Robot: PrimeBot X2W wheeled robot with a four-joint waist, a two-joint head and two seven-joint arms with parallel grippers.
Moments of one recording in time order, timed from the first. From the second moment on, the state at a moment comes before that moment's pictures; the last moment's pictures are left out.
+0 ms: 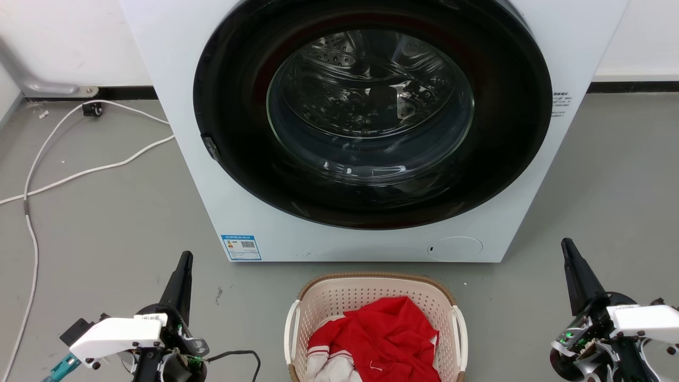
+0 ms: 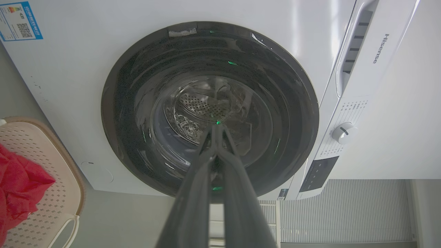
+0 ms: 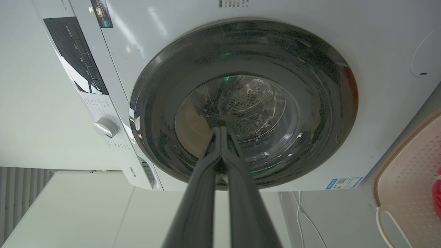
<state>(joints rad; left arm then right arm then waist) -0.11 0.05 0.11 0.25 -1.61 -0.13 0.11 -0.10 -0.06 -0.11 0.25 1.62 0.13 0.11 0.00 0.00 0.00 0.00</state>
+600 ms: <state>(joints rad) -0.08 0.05 0.08 0.26 -1.61 -0.13 0.09 -0.07 -0.05 -0.10 0.25 1.61 0.13 0.09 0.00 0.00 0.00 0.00</state>
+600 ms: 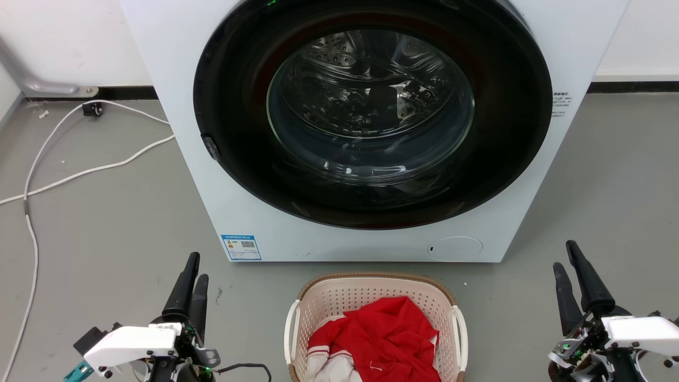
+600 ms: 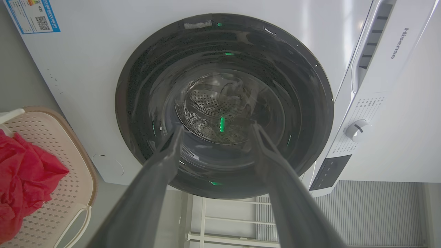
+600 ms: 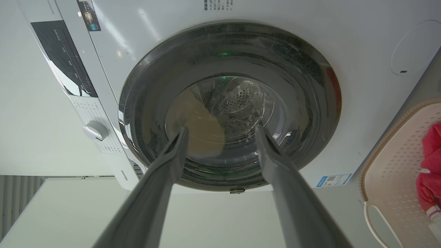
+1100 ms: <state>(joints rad) -0.08 0.05 0.01 0.19 -1.34 -0.13 0.02 -0.04 -0.05 -0.09 0.20 1.37 0.13 0.02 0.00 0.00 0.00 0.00</state>
